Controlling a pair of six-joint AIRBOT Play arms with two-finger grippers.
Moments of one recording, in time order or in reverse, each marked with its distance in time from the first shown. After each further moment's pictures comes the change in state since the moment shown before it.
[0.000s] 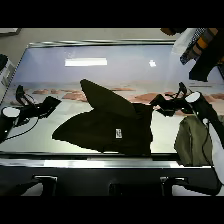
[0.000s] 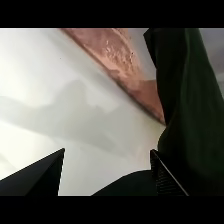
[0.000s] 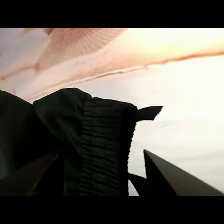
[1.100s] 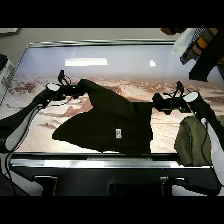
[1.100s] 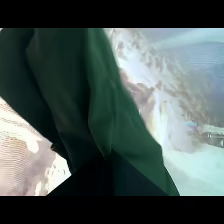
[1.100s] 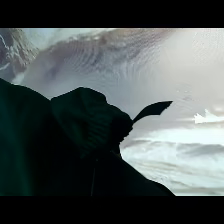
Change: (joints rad) left arm -0.251 -0.625 0.649 -0.182 -0.047 -0.008; right arm 0.016 0.030 0.001 0.043 -0.010 -0.036
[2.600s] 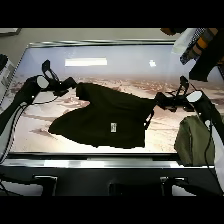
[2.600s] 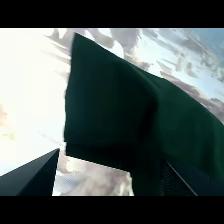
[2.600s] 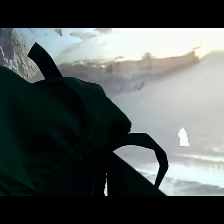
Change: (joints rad) left arm 0.039 0.172 0.011 0.739 -0.122 -0.448; right arm 0.001 0.063 0.000 -0.117 -0.035 -0.030
